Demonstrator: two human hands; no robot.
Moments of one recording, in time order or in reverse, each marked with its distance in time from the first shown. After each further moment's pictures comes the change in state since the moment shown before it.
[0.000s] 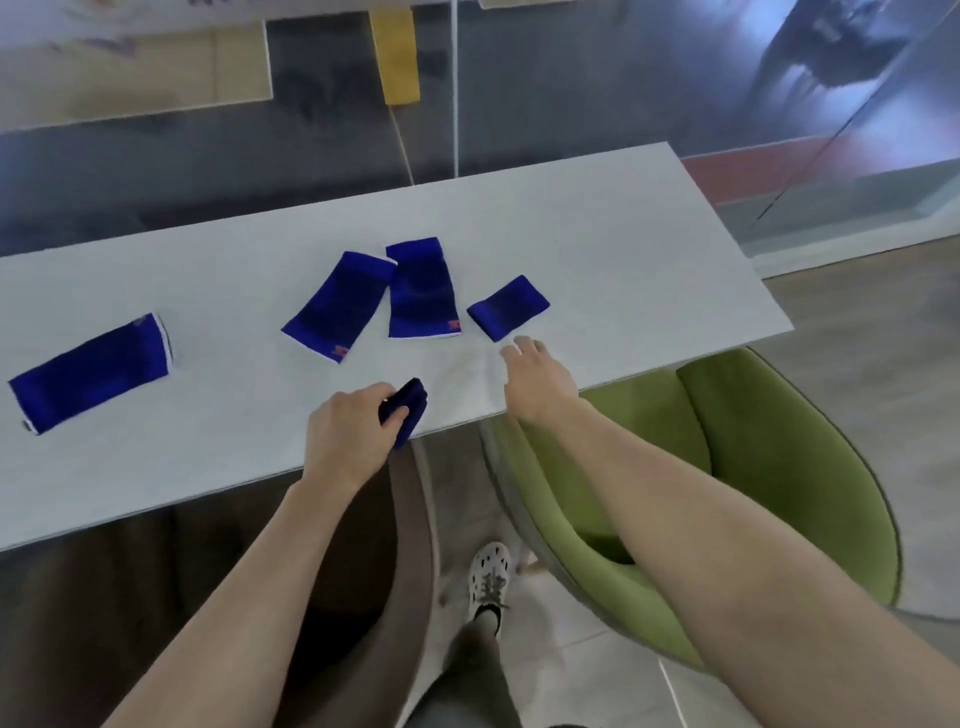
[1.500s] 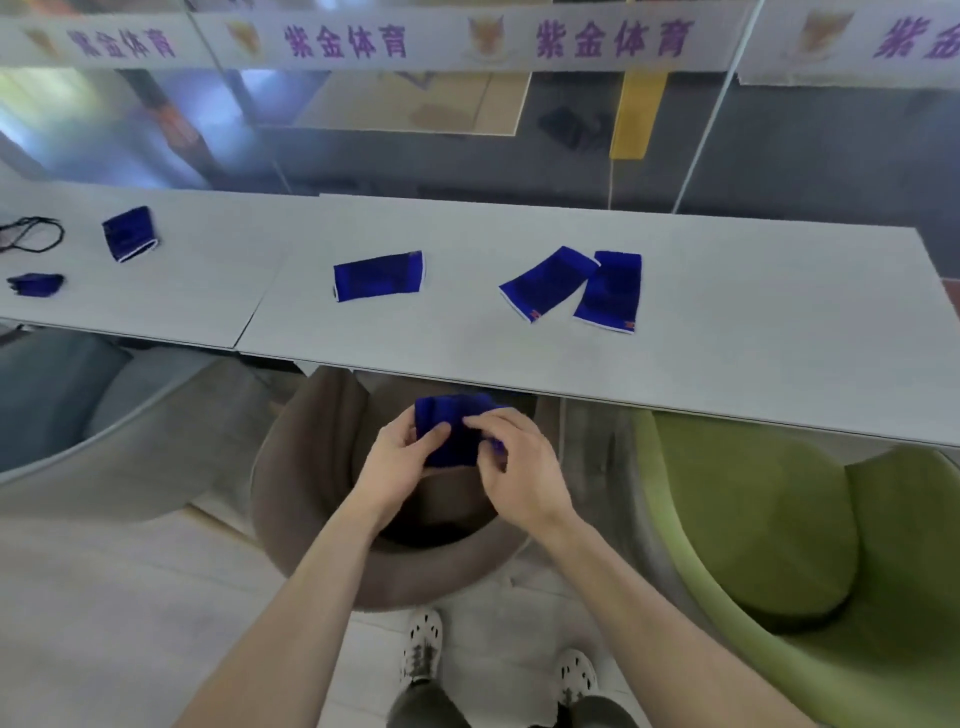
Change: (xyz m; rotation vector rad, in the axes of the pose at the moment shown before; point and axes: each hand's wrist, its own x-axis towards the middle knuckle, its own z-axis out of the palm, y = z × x) left_hand -0.248 -0.041 -0.080 -1.218 0.157 -0.536; right_hand -0.249 -0.191 0.027 0.735 0.143 -0.578
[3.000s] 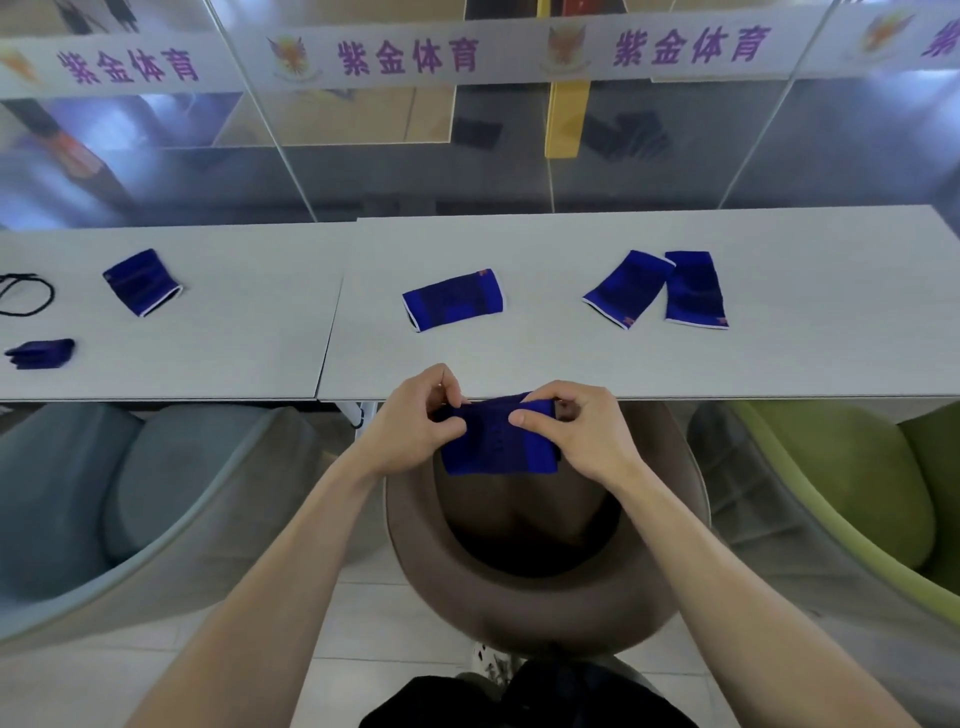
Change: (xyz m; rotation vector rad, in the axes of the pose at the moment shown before) left_hand 0.101 0.078 -0.264 0.553 -0.357 0.294; right_hand 0.108 -0.132 0.130 0.280 0.060 0.282
